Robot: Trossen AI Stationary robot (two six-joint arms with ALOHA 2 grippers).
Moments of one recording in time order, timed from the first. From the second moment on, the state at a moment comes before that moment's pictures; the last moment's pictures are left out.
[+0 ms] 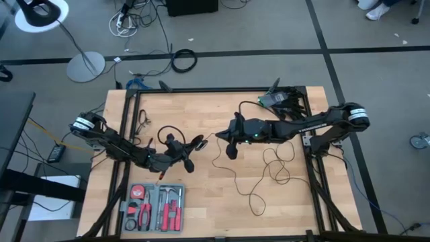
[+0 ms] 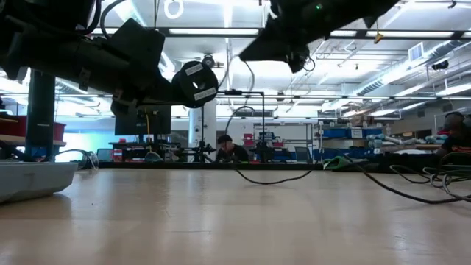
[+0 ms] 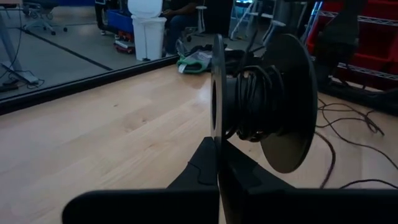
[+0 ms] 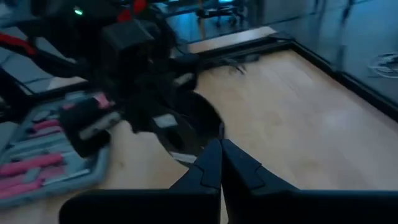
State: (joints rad) left arm -0.36 1.53 0.39 0.87 -0.93 -0.40; right arm 0.05 1.48 0.93 0.20 0.23 0.23
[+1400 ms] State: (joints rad) left arm -0.37 1.53 0.33 0.99 -1.00 -0.45; right arm 0.14 1.93 1.04 0.39 0.21 0.21
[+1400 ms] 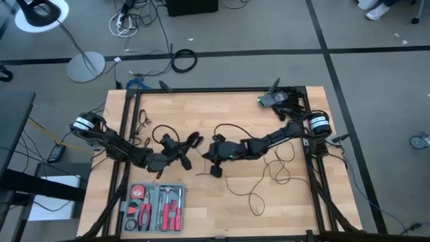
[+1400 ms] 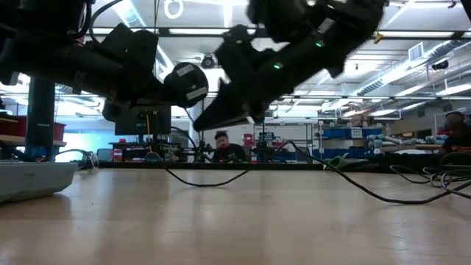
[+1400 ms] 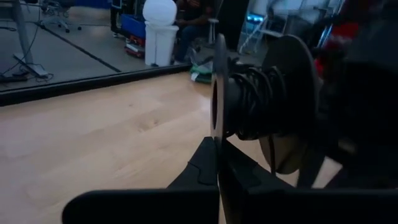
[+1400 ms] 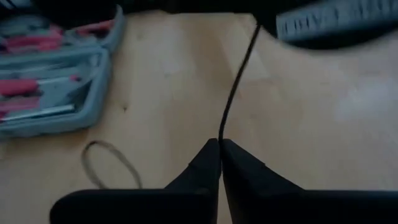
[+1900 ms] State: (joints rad) left arm -0.37 1.53 0.30 1.01 -1.00 -0.45; right arm 0.11 1.89 0.63 1.09 0.24 0.36
